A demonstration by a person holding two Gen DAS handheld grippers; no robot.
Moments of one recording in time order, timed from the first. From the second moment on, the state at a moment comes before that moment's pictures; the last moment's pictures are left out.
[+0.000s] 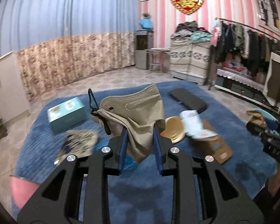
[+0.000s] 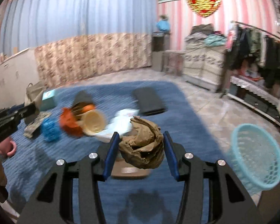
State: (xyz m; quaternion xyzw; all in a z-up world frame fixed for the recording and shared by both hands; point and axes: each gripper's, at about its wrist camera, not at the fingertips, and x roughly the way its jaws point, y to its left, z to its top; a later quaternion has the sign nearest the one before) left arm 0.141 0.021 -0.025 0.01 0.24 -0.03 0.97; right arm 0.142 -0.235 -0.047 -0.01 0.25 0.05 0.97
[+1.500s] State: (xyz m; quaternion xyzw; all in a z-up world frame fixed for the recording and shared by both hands) left arm 0.222 -0.424 -0.085 0.12 0.27 -0.33 0.90; right arm 0.126 -0.607 -0.086 0.15 0.23 -0.24 0.93
